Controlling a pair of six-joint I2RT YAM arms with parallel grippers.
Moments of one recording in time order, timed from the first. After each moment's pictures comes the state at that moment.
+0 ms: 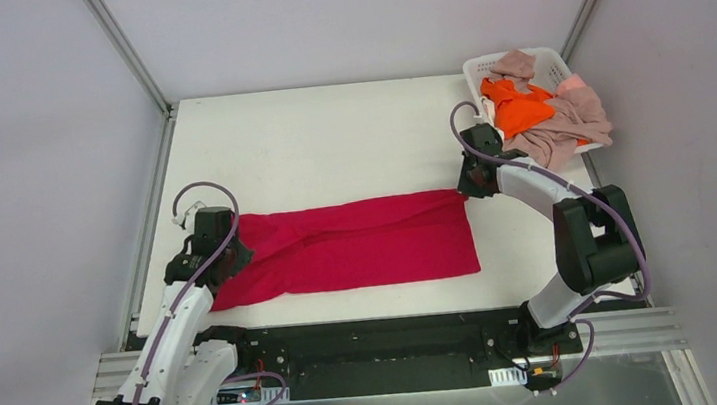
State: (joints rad) left arm -0.14 0.81 0.58 -0.70 -0.24 -0.73; right arm 0.28 1.59 0.98 -0.43 0.20 0.51
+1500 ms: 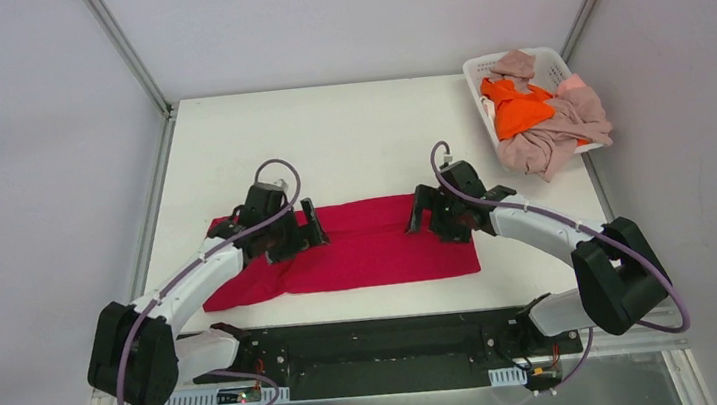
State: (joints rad) left arm -0.40 1.20 0.68 -0.44 0.13 -0.68; right arm 0.54 1.38 0.75 -0.38 -0.11 0.74
